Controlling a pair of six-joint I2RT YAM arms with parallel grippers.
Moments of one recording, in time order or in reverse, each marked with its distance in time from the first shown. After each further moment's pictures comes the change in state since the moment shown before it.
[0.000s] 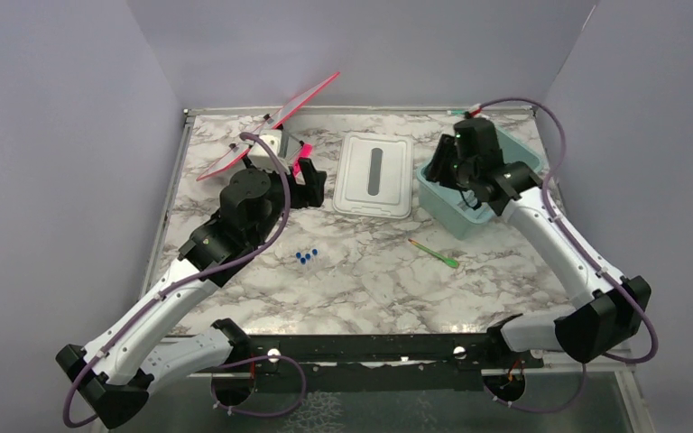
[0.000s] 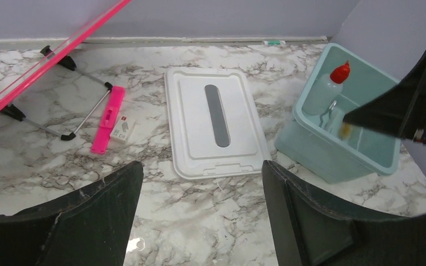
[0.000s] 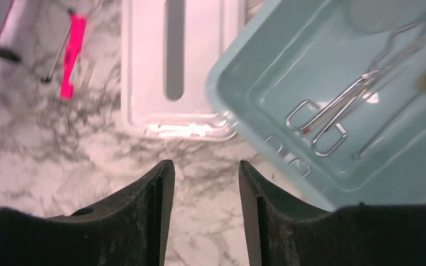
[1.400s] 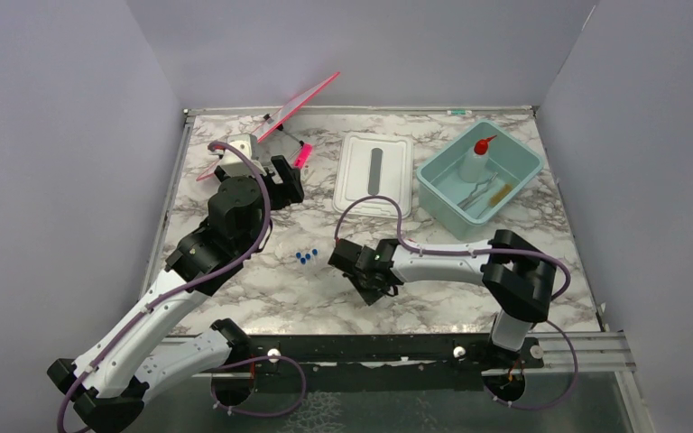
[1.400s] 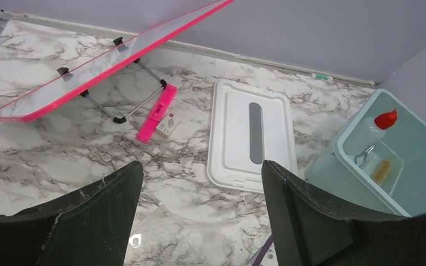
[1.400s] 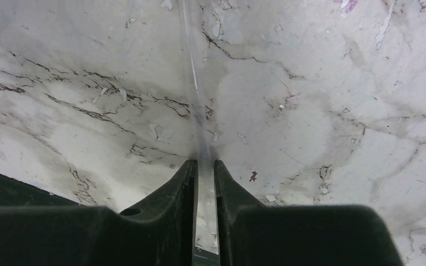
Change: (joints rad) left arm 0.000 -0.075 -0.008 -0.084 -0.266 -0.102; right arm 0.782 0.417 -0.237 -0.002 -0.042 -0.101
